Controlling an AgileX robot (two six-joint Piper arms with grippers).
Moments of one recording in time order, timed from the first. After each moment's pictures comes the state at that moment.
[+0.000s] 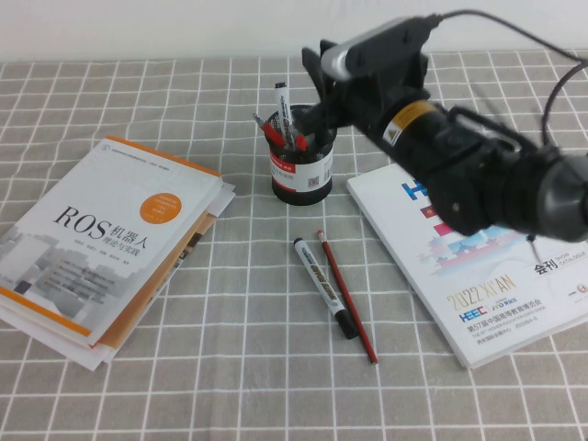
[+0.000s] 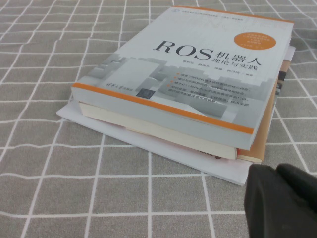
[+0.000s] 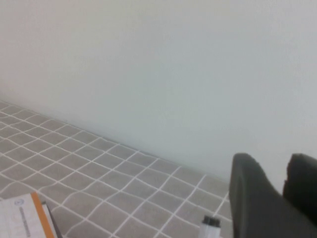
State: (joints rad) right arm 0.57 1.94 -1.30 -0.07 -0.63 0.03; left arm -0.07 -0.02 0.03 -0.04 0.38 0.07
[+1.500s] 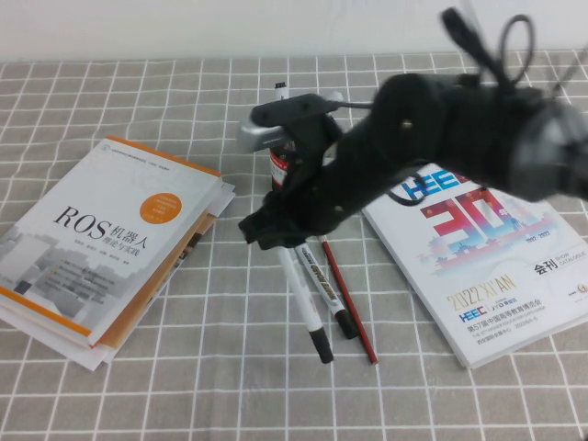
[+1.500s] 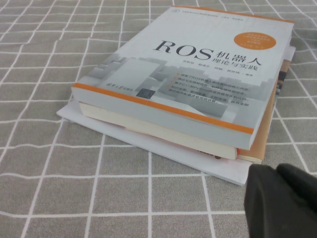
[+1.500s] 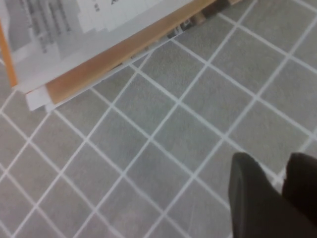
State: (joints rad) right arm 0.69 1.91 -1.59 0.38 0.75 -0.14; left arm -0.07 -0.02 0.03 -0.04 0.38 0.07
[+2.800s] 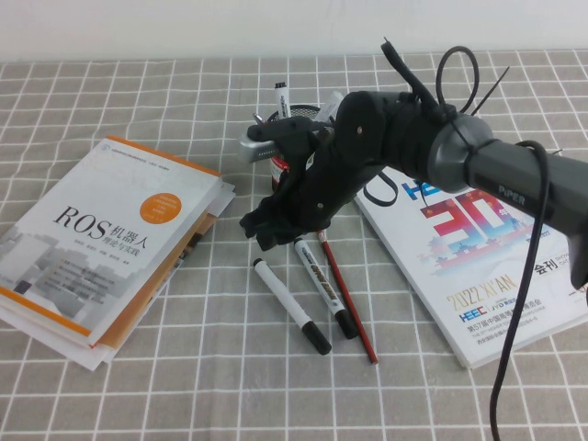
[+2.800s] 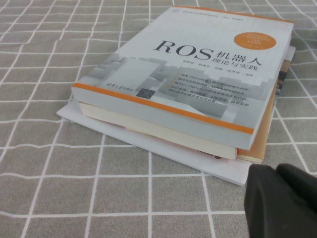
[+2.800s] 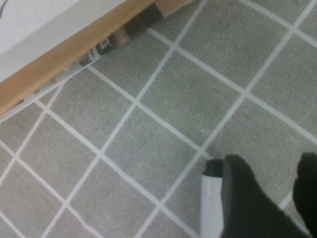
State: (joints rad) right arm 0.63 2.23 -1.88 0.38 0.83 -0.15; left arm -0.07 -0.02 0.03 -0.04 0.38 0.07
